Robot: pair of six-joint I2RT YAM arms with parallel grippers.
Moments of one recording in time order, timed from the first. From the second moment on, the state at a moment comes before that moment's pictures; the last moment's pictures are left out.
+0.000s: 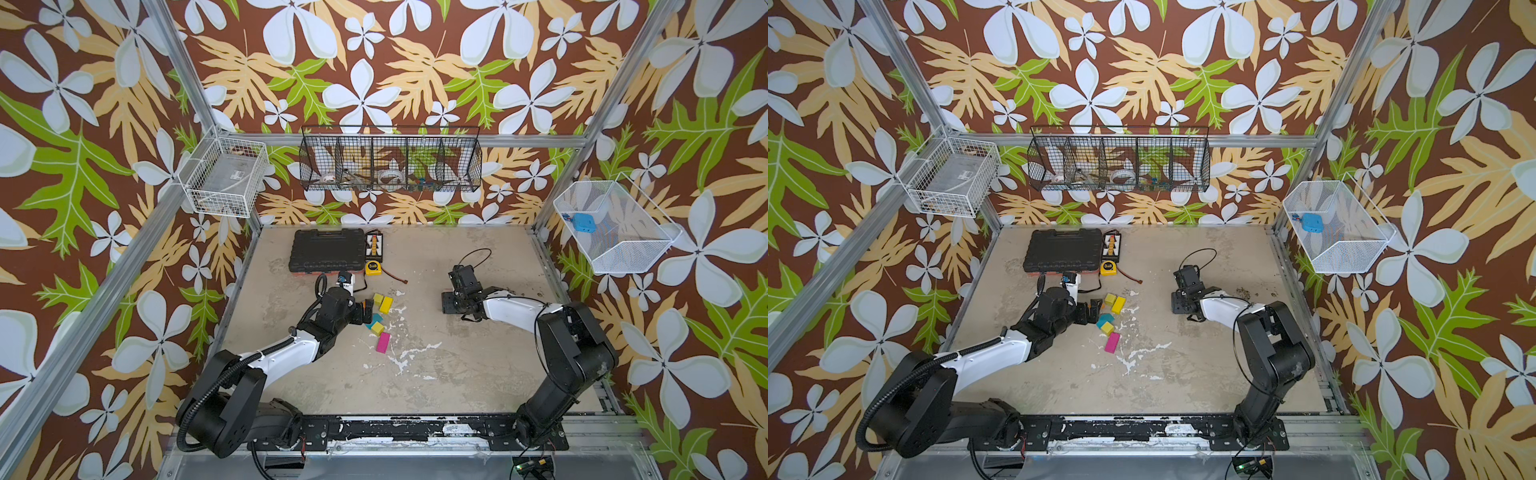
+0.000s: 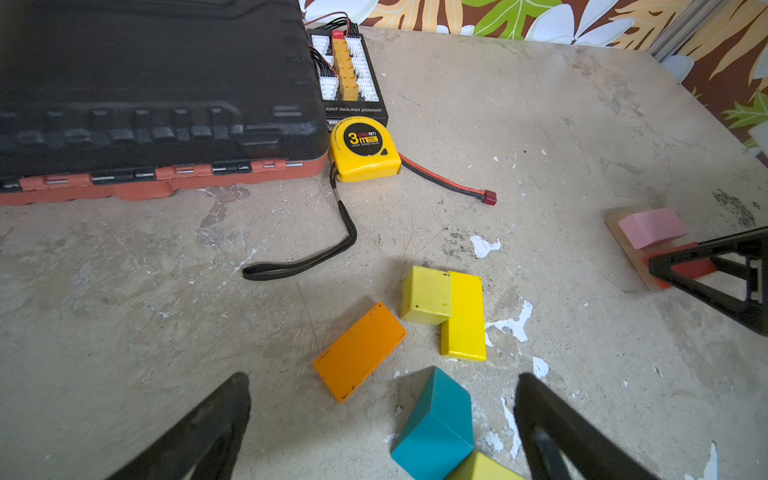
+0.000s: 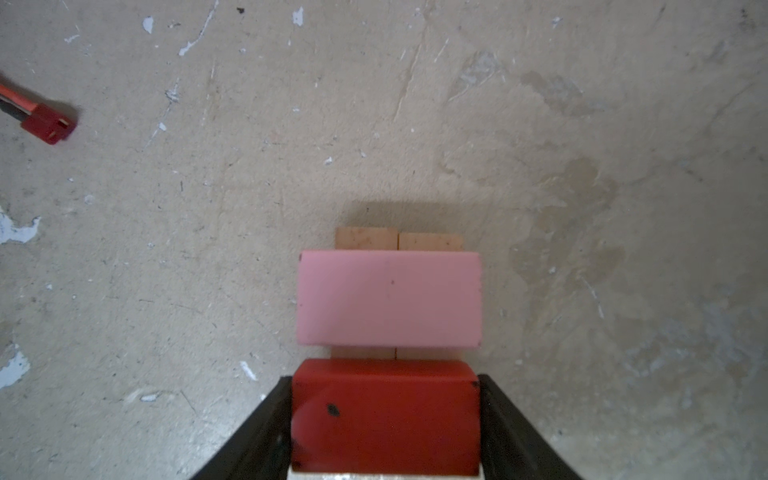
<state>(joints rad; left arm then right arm) -0.48 1.34 0.56 0.21 -0.11 -0.31 0.40 1.72 0.95 -0.26 0.18 0.32</state>
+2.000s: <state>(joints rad) -0.48 1.35 0.56 0.22 -0.09 -0.31 0.41 1.60 0.84 -0.27 0.28 0.43</state>
